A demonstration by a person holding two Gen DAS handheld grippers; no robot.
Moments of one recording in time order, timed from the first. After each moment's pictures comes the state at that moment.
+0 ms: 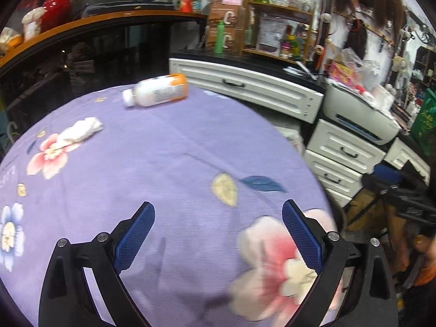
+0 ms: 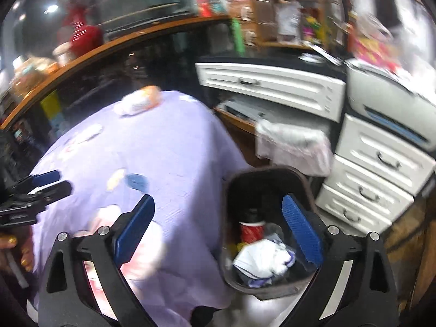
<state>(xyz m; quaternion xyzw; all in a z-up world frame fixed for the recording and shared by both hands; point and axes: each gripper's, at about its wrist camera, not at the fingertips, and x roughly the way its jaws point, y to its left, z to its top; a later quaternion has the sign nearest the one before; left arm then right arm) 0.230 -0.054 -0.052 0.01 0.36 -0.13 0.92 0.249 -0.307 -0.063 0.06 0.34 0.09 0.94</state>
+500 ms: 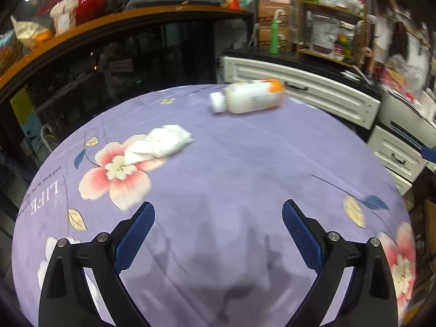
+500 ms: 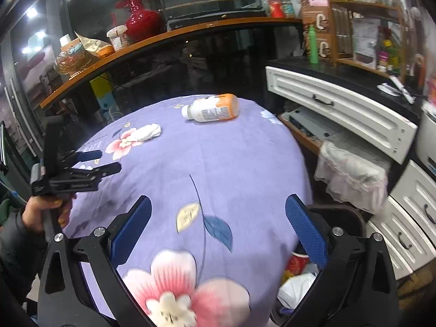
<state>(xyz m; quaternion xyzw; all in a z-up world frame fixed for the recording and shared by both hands) 0.302 0.061 -0.048 0.04 0.37 -0.03 0.93 0.314 -0.219 -0.025 0.03 0.34 0.24 0.91</state>
